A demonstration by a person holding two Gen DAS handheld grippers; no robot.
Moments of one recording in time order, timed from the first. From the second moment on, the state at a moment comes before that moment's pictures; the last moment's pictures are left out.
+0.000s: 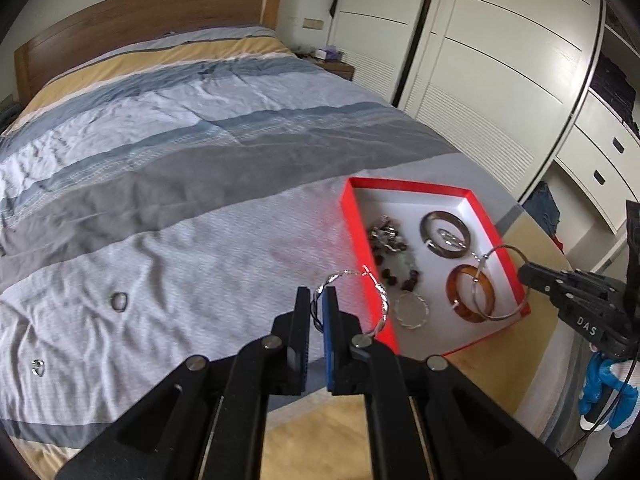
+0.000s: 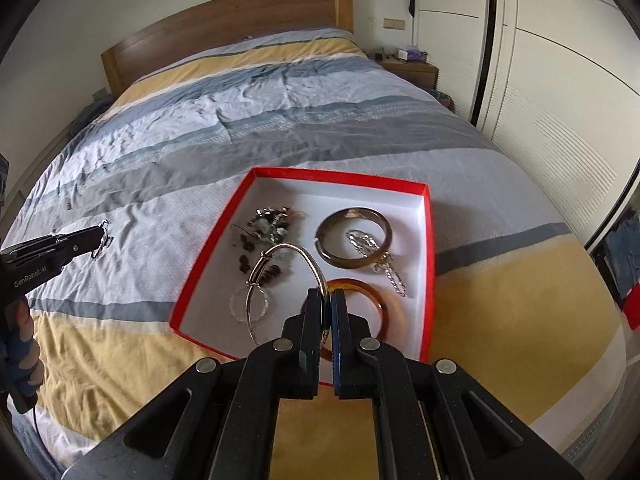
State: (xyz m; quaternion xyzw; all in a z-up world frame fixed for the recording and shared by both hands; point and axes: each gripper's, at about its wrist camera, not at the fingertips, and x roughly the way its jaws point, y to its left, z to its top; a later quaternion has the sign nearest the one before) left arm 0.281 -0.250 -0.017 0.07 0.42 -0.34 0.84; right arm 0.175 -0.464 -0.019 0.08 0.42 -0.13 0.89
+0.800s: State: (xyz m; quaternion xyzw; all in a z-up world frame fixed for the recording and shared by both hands) left arm 0.249 -0.368 -0.093 0.18 0.45 -0.35 0.80; right arm 0.181 -0.502 -0.083 0.09 0.47 -0.12 0.87
